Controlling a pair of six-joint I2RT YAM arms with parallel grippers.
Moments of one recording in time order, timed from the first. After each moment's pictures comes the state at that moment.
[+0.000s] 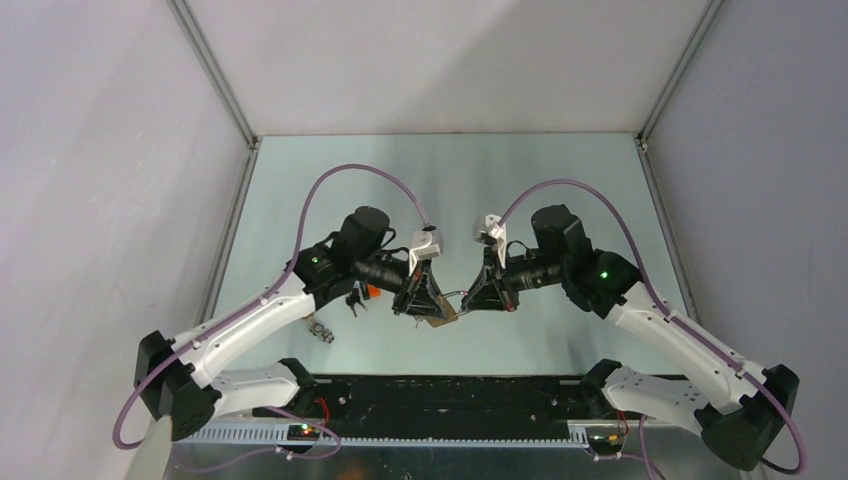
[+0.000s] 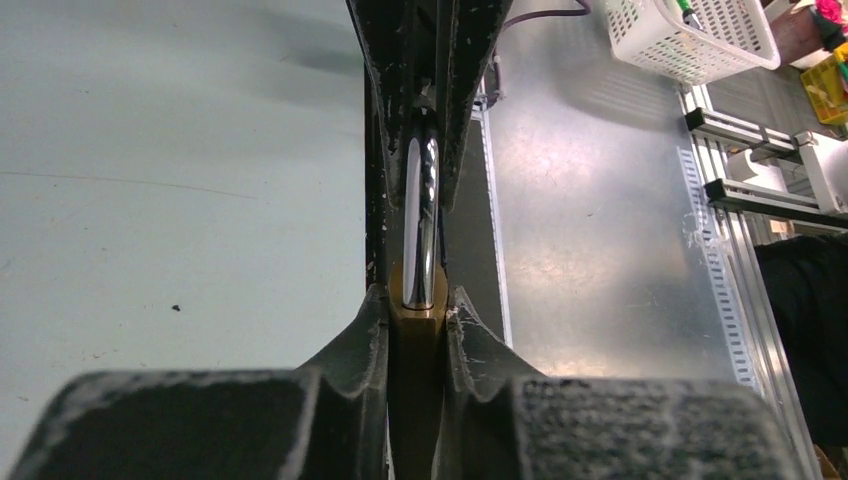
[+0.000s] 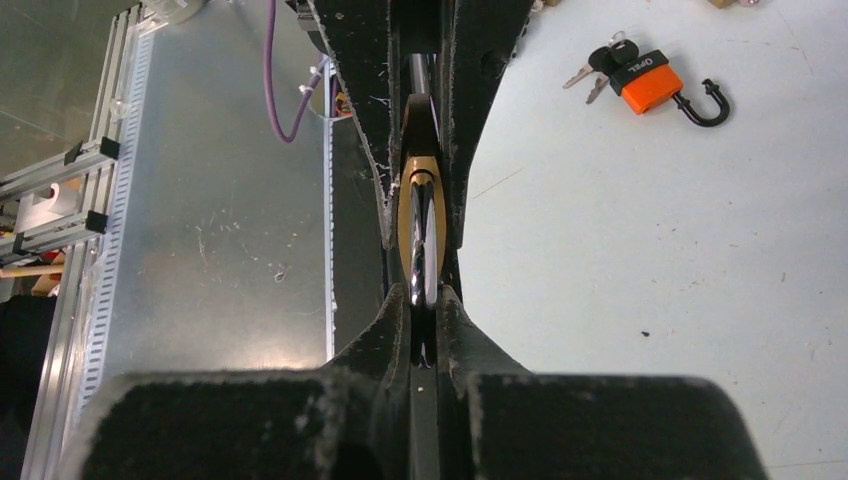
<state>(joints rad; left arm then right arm) -0.77 1.14 0.95 -0.38 0.93 0.03 0.73 1.01 0.98 -0.48 -0.84 -0.04</state>
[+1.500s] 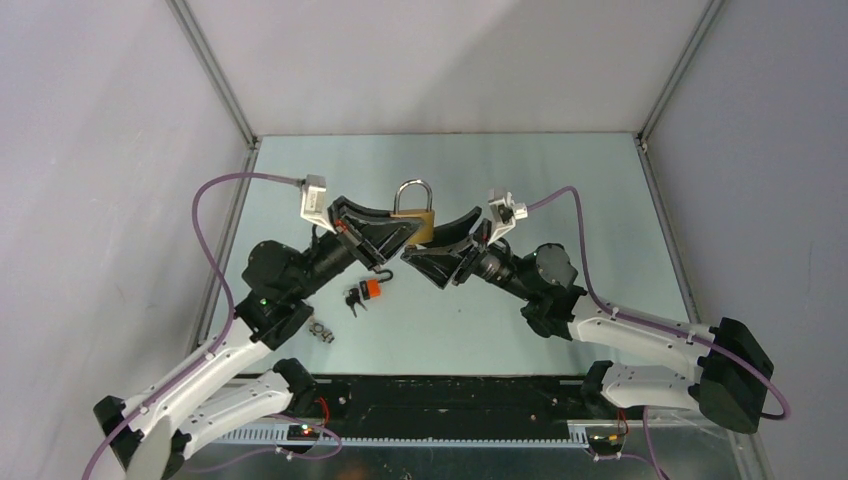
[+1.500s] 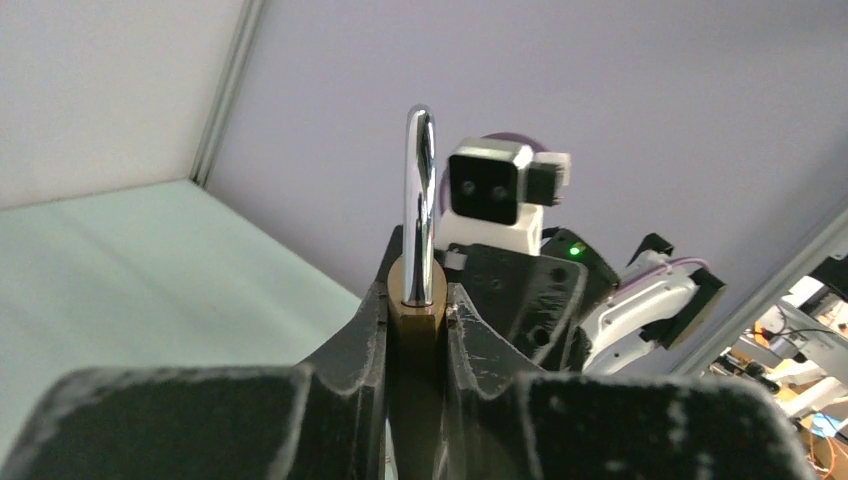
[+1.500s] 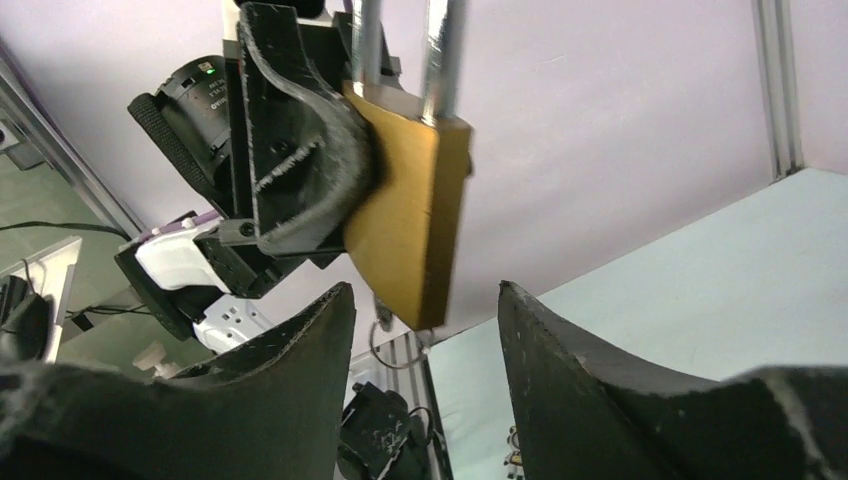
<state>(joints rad) -0.77 0.78 0.80 0.36 0.23 -0.64 1.00 1.15 0.73 0.86 -0.22 0.55</state>
